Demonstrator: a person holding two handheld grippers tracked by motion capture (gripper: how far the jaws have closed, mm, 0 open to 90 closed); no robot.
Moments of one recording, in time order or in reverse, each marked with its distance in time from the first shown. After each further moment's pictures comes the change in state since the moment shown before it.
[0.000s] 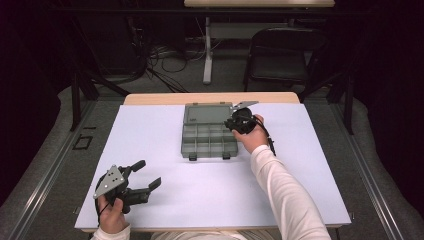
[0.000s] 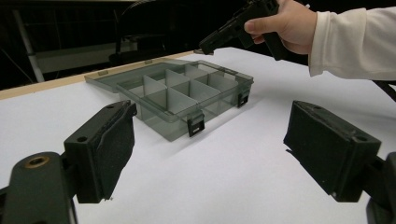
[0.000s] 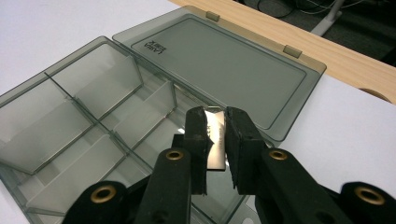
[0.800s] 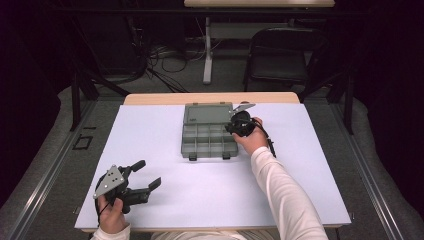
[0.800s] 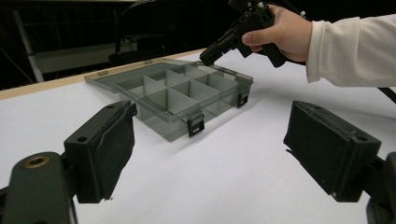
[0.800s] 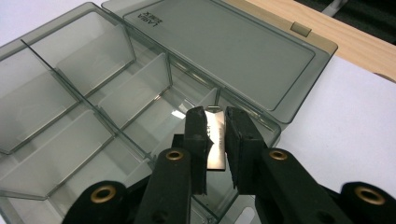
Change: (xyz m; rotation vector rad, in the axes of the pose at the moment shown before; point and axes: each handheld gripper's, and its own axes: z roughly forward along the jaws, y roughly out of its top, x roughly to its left) left arm 0.000 0.000 0.000 0.001 0.001 -0.002; right arm -0.001 -0.011 0.012 0.062 -0.005 -0.029
